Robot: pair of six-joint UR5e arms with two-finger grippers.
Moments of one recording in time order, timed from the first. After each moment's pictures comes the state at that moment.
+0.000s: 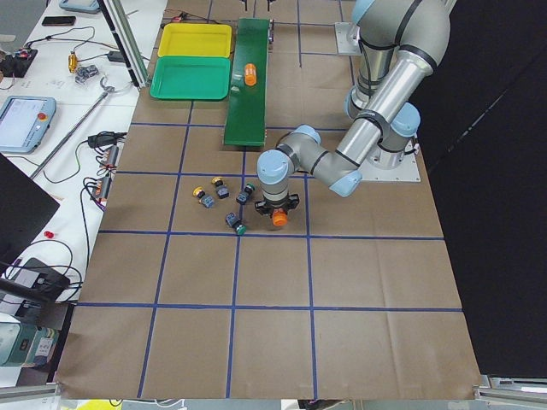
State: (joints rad) left arm -0.78 -1.84 -1.85 -1.14 1.60 2.21; right arm 1.69 -1.46 1.66 -1.79 -1.57 -1.47
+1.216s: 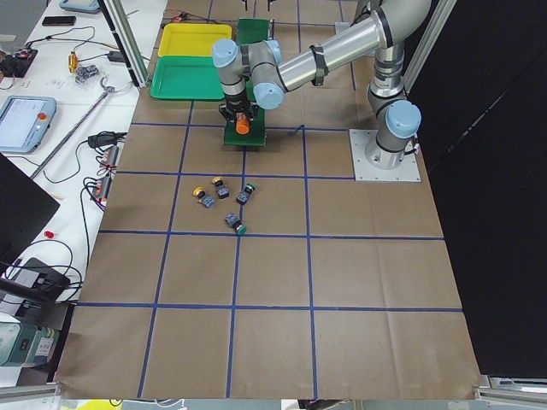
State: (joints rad) left arm -1.42 -1.87 -1.80 -1.14 1.55 1.67; right arm 1.69 -1.46 1.67 -1.79 -1.57 -1.47
